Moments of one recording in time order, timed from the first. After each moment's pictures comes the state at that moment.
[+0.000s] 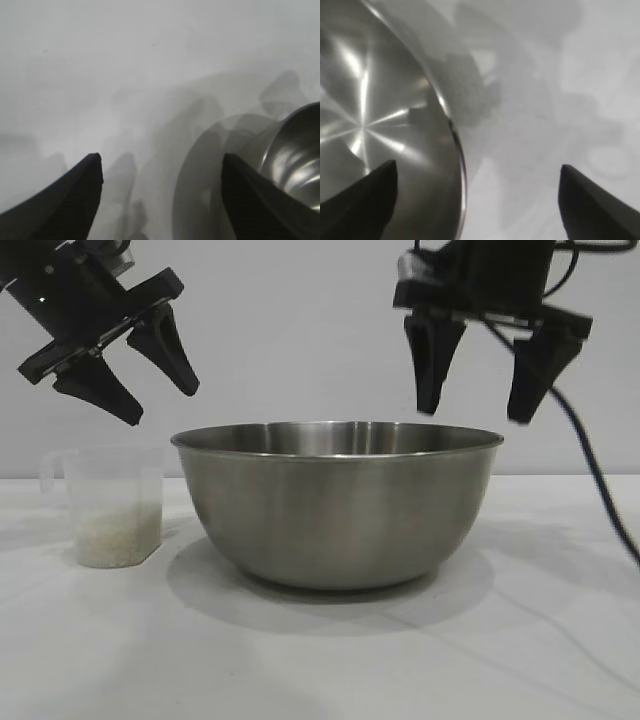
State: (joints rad) left arm -0.12 1.92 -1.26 -1.00 0.54 0.83; right arm 0.34 2.02 -1.69 0.12 1.17 -0.07
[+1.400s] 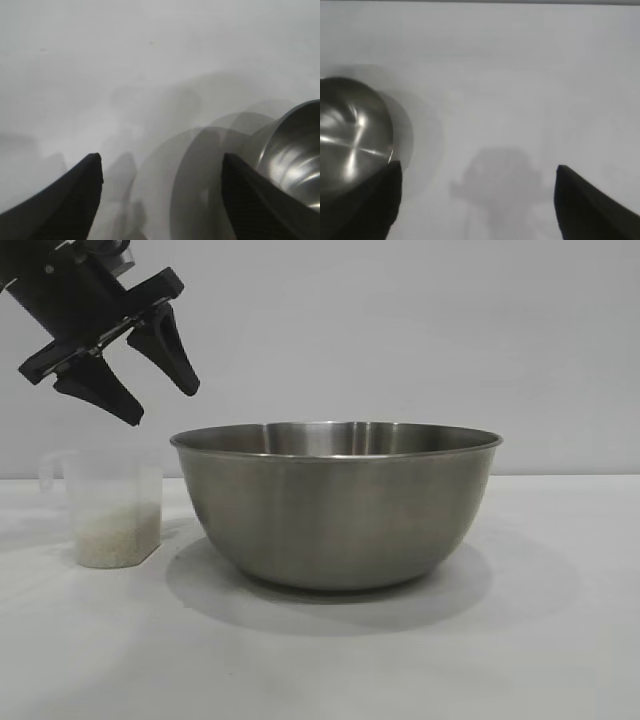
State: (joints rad) left arm -0.12 1.92 -1.26 -1.00 0.54 0.83; right arm 0.05 1.14 -1.32 0.12 1.26 -0.07
